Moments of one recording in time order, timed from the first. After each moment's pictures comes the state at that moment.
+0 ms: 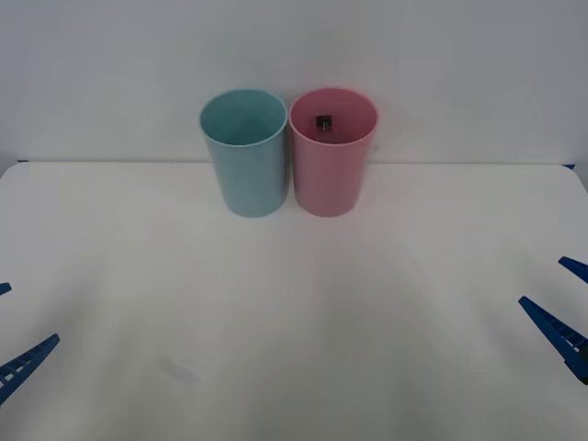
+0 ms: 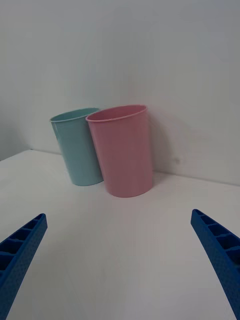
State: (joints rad) right arm 0.35 -0.40 -0.52 -1.66 0.96 -1.22 0.00; left arm 0.58 0.46 0.65 -1.99 -1.09 -1.17 0.17
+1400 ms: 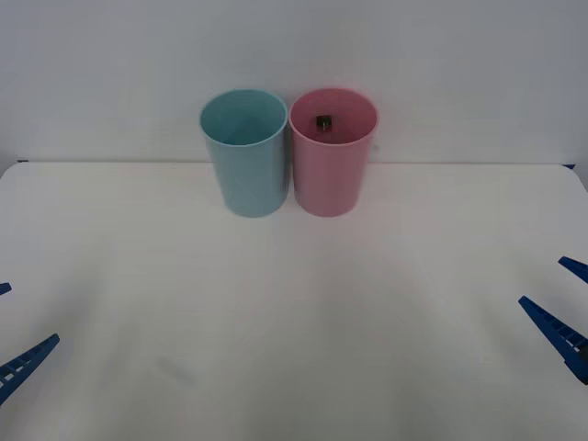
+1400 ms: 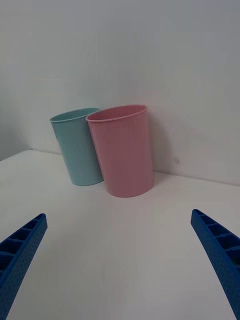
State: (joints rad) right arm 0.35 -0.40 -0.52 -1.66 0.96 -1.22 0.00; left arm 0.58 0.46 0.65 -1.99 -1.09 -1.17 0.17
